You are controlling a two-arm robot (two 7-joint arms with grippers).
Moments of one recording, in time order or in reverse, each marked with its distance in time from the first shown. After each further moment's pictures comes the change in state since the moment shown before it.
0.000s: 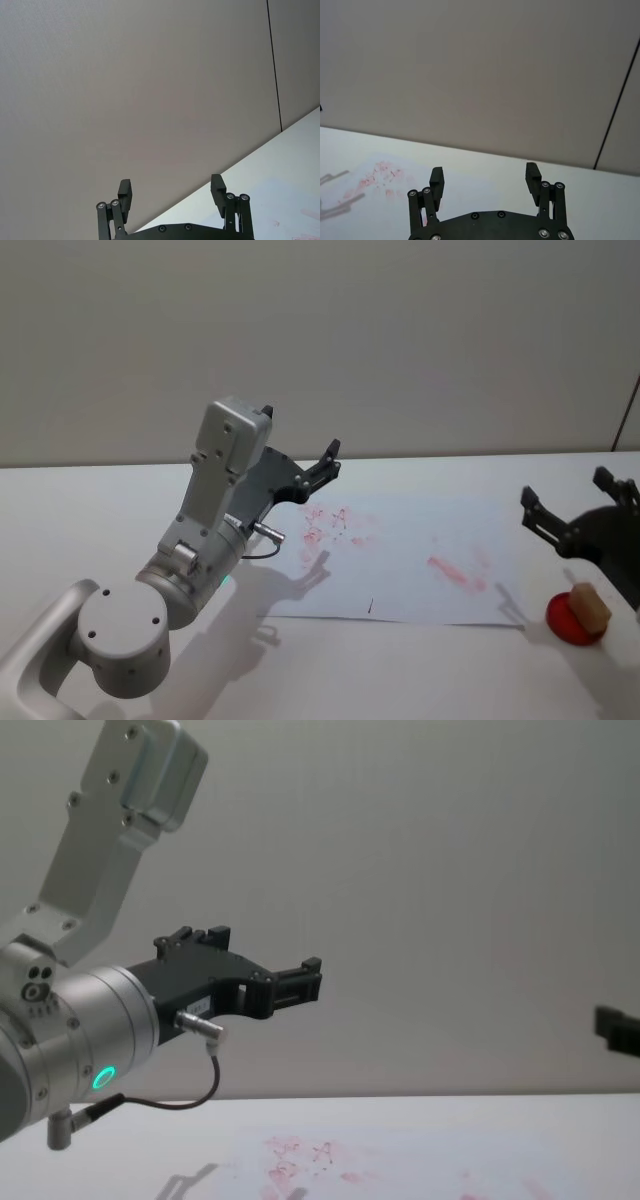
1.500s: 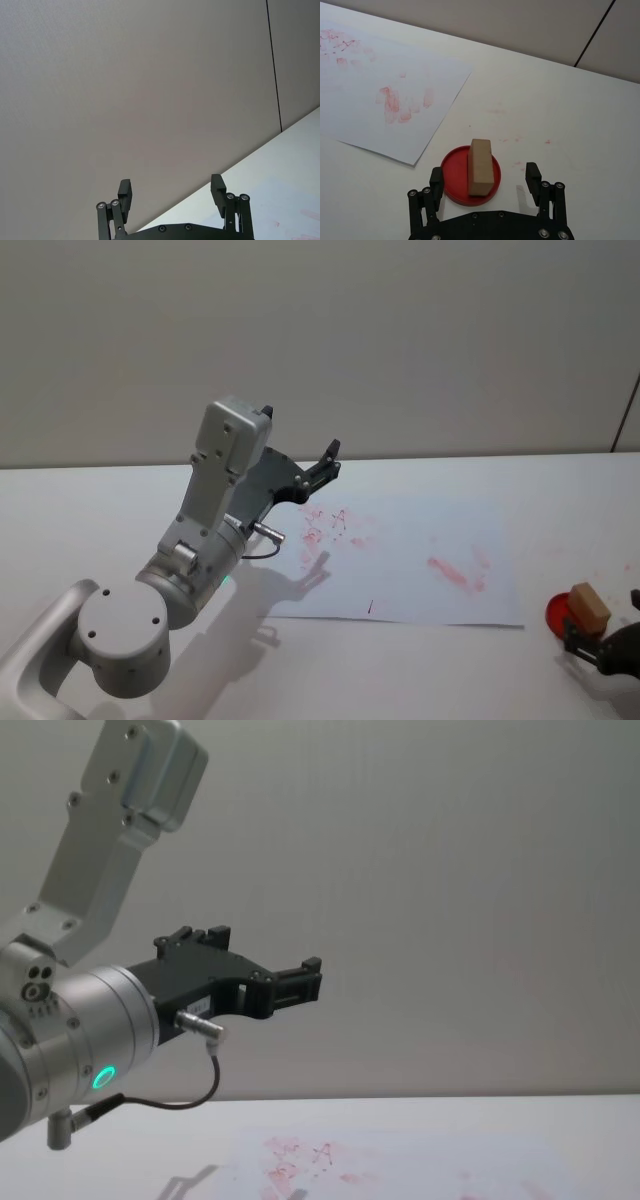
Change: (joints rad) left arm 0.000 0.000 0.000 0.000 0.000 0.000 0.000; right arm -0.168 0.096 0.032 -0.042 -0.073 0.253 -0.050
